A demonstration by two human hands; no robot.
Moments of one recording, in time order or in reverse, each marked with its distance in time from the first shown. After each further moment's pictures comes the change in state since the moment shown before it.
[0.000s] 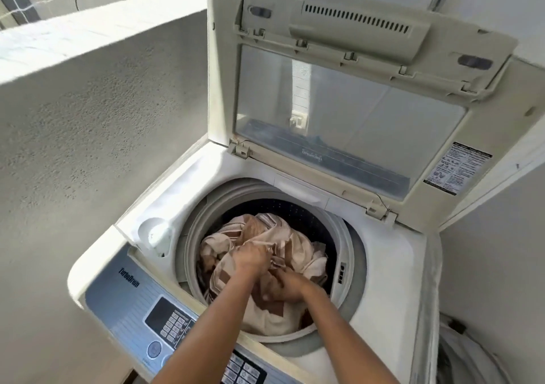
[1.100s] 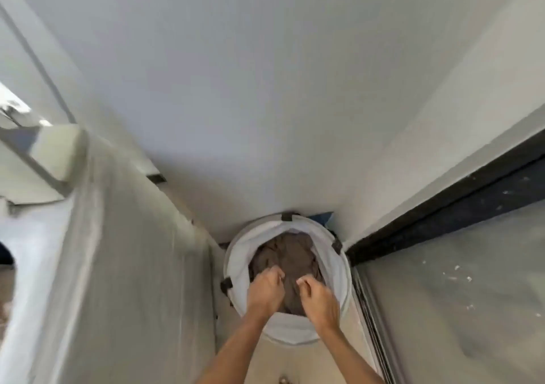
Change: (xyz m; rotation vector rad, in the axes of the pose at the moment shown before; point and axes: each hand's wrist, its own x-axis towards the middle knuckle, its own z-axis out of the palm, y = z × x) left_hand -0.097 0.426 0.260 -0.171 -0.153 0.629; right_hand -0.193 0.439 0.173 0.664 0.800 0.729
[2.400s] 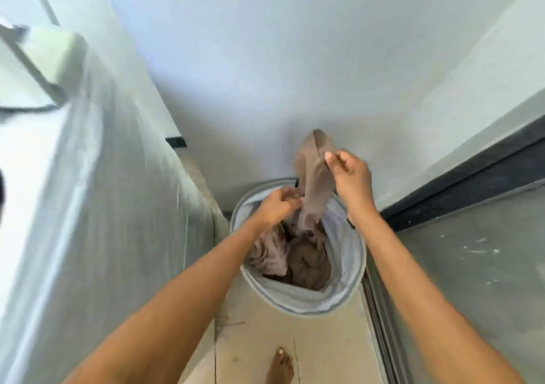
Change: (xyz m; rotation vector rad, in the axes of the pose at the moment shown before) left_hand 0.046 0.020 -0.053 -0.666 -0.128 0.082; right_hand 0.060 -0.082 -0.108 0.521 0.296 -0.283
